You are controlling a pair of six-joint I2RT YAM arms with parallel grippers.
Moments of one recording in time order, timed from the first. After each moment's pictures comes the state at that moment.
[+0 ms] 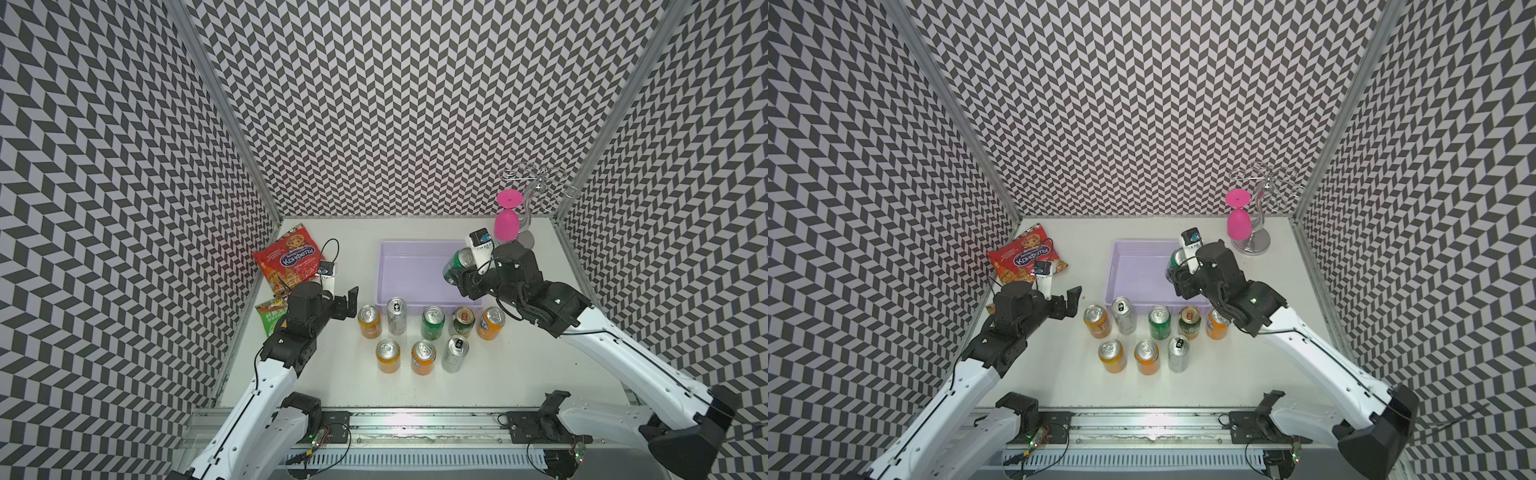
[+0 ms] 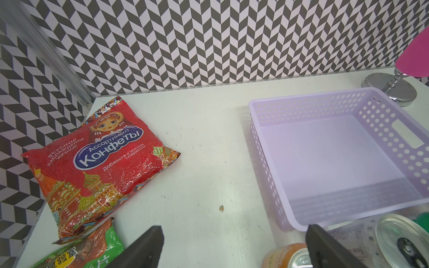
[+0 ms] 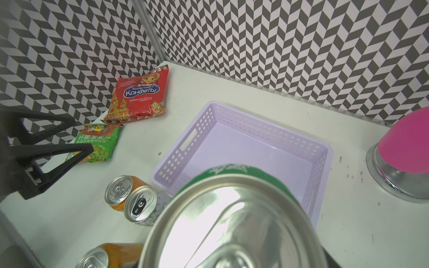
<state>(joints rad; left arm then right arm) -0.25 0.79 0.62 -0.28 -0.04 -0.04 0.71 1.14 1.17 -0.58 0.15 0.18</state>
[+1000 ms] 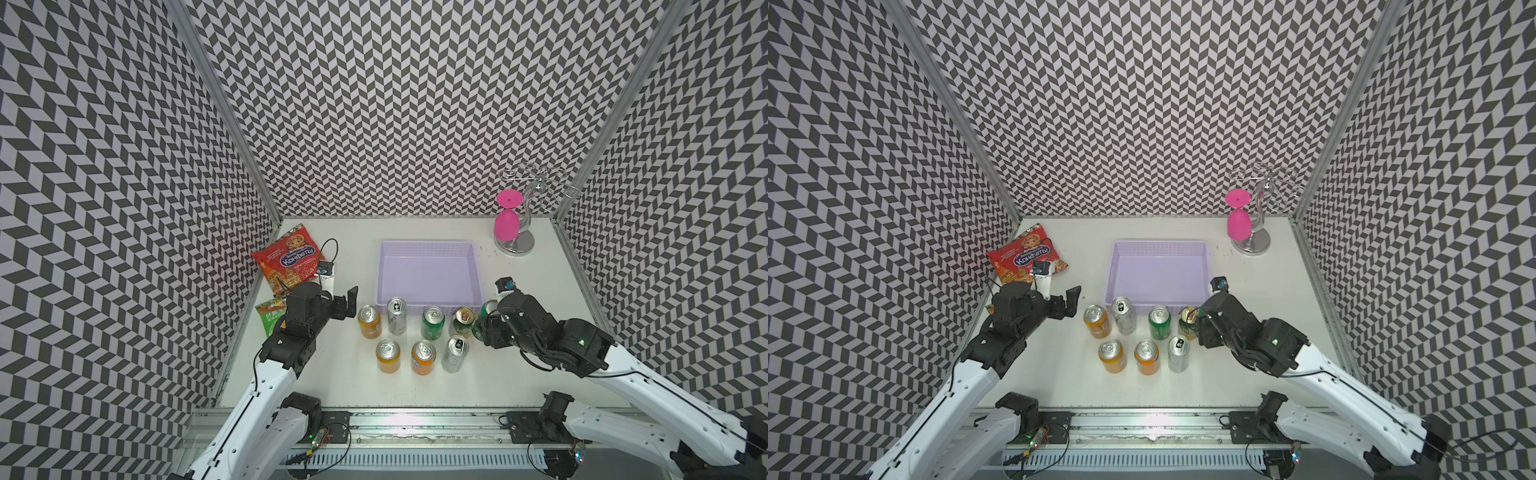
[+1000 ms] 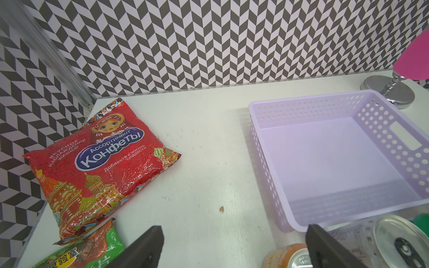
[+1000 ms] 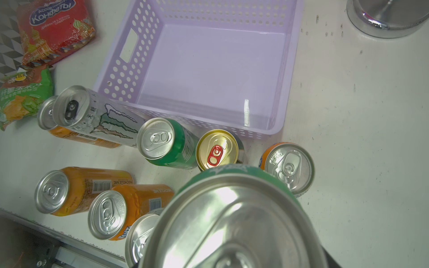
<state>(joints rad) -0.25 0.78 0.62 -0.28 -0.03 -0.04 0.85 0.88 0.92 -0.95 0.29 0.60</state>
